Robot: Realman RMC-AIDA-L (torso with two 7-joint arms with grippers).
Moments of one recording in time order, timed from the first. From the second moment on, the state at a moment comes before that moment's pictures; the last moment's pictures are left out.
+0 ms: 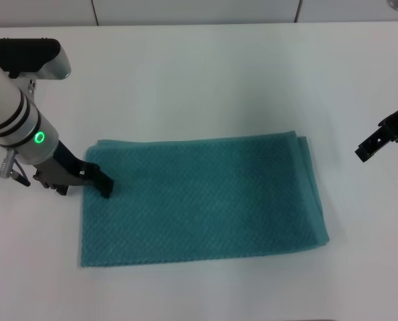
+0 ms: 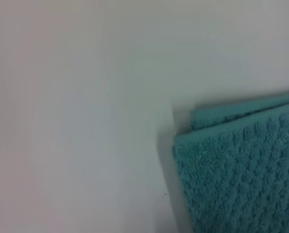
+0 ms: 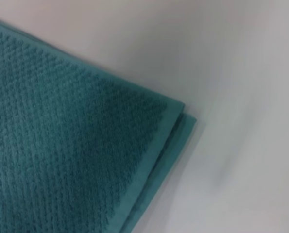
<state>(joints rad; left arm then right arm) -0.80 -2.06 1.28 0.73 2.76 1.25 -3.00 0.85 2.01 -0.93 -0.98 -2.90 -1.70 2.52</state>
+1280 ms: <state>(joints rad) -0.80 -2.06 1.28 0.71 2.76 1.24 -2.99 0.85 2.02 -0.93 -0.98 -2.90 -1.70 2.51</state>
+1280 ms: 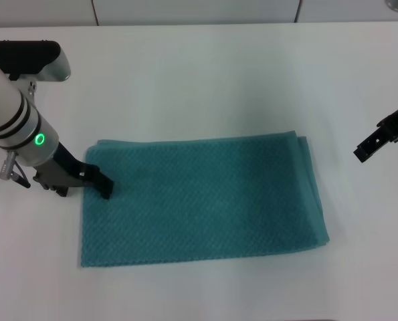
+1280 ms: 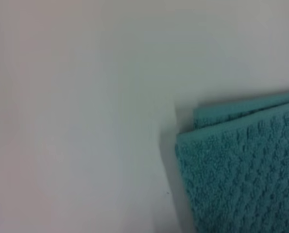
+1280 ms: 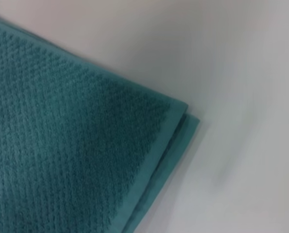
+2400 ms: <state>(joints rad) -0.80 -2.06 1.28 0.71 2.75 1.24 -2.99 0.85 2.02 -0.93 -0.98 -2.89 -1.70 2.51</state>
